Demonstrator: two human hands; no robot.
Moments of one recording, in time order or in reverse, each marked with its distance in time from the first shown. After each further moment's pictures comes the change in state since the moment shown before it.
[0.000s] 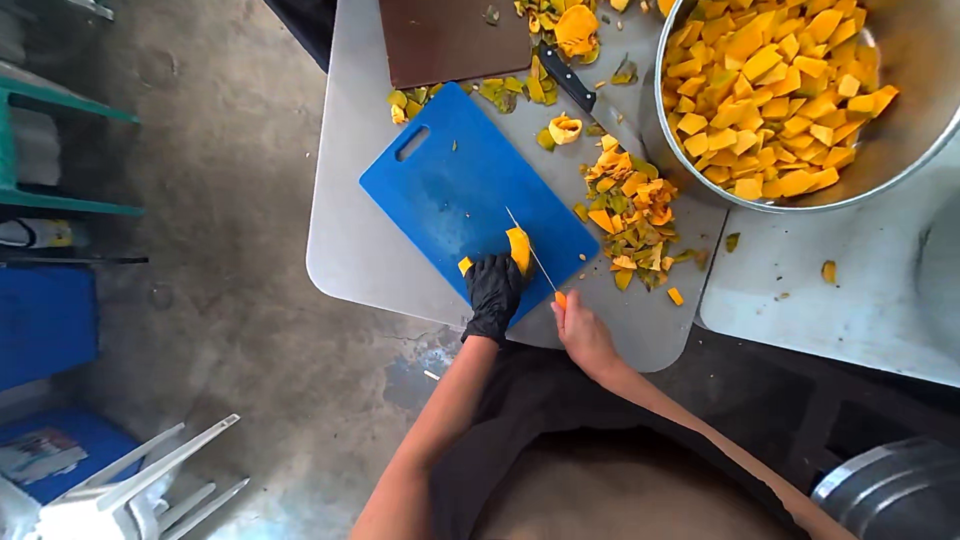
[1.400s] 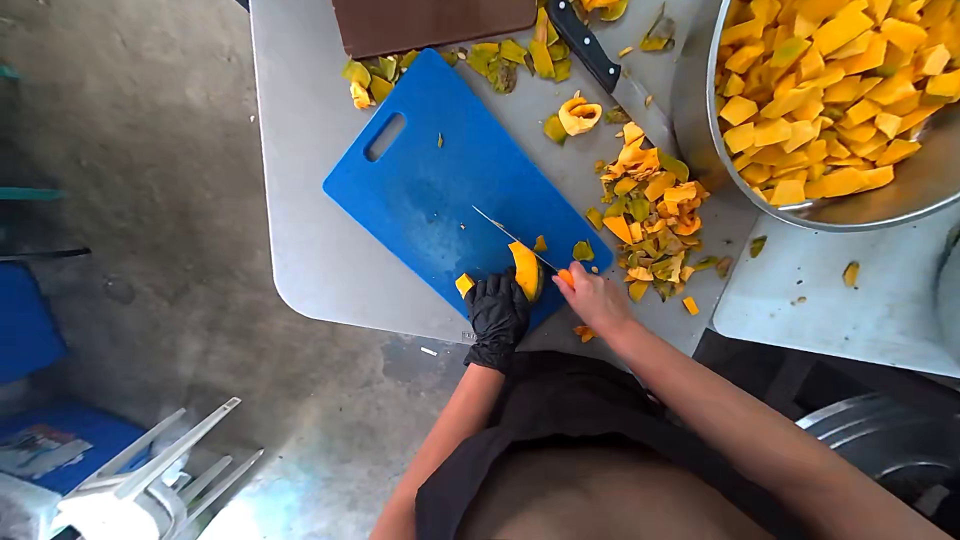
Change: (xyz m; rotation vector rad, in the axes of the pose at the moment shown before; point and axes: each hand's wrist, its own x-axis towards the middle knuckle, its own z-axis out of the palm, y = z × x) left_hand -0.003 -0.005 0.009 -0.008 0.140 0.066; right_hand 0.083 -0.003 -0.033 -0.144 -0.030 -0.053
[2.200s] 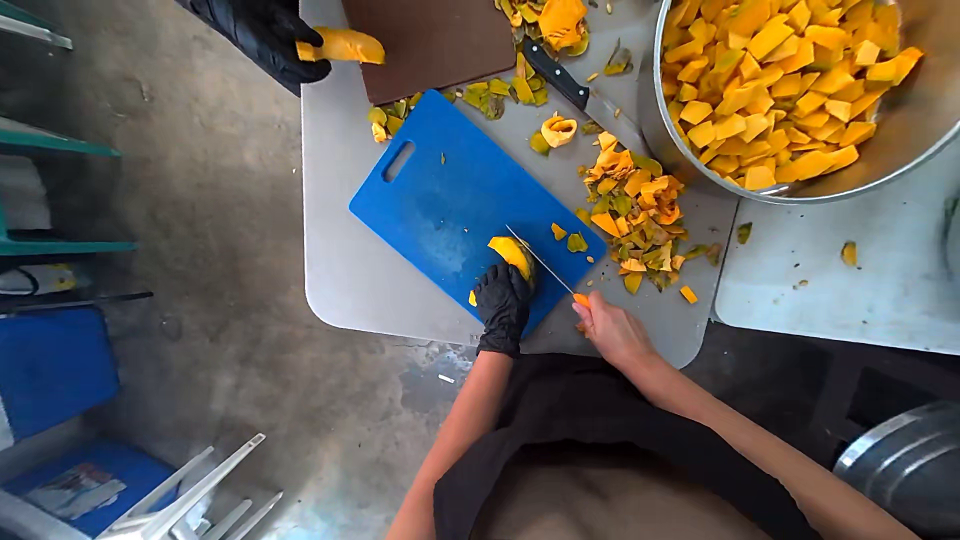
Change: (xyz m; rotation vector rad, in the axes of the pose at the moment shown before) left_hand 0.022 0.015 -0.012 -0.018 -0.241 -0.201; right_hand -0.072 0.012 0.009 0.093 0.018 0.042
